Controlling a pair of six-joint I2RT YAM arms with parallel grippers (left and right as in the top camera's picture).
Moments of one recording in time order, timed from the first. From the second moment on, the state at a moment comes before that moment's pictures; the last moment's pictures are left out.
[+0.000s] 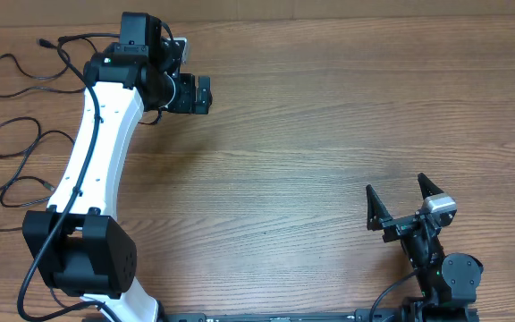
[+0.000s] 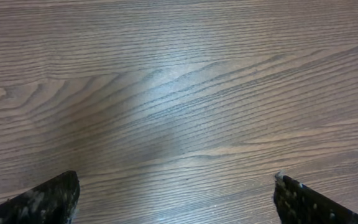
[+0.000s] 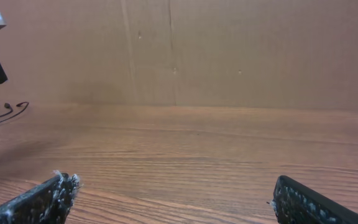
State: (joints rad) left arm -0.09 1.83 1.71 -1.03 0.20 -0.04; right arm -0.03 0.01 0.02 -0.01 -0.27 0.07
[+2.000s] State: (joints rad) left arm 0.01 0.02 0.16 -0.29 0.07 -0.04; right arm -0.03 0.01 0.02 -0.01 -0.27 0.07
